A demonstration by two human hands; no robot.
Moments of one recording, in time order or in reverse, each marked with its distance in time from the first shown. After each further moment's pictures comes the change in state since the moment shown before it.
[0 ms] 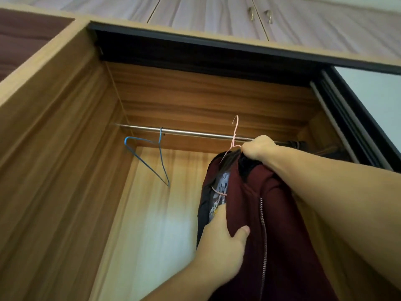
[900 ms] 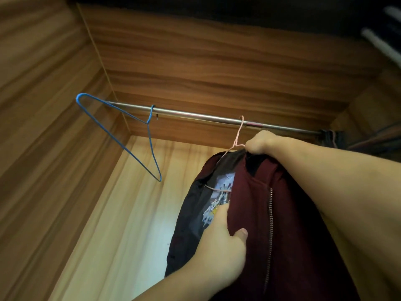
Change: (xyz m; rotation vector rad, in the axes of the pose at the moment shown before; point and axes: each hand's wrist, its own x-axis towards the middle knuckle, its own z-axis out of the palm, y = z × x) left_hand 0.121 -0.108 0.073 -0.031 0.012 -0.158; right_hand 0.133 0.057 0.077 -0.436 -0.084 -0.265
